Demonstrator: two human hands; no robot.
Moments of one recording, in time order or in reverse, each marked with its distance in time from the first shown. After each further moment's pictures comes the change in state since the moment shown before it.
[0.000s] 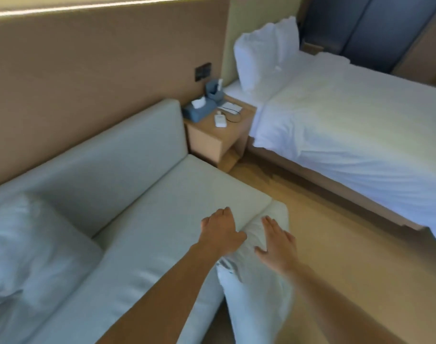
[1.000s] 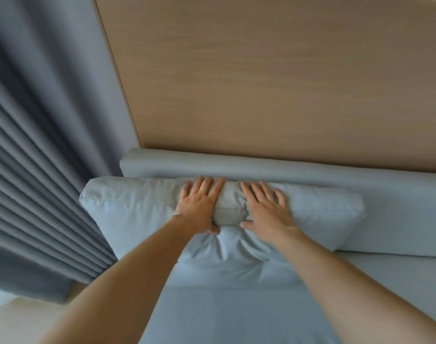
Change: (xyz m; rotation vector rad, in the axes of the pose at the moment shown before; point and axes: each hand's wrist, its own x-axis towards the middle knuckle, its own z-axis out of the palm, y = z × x) left_hand -0.282 -0.685 -0.125 0.293 0.417 -0.770; right_hand 0.026 -0.738 0.252 -0.372 -0.024 -1.200
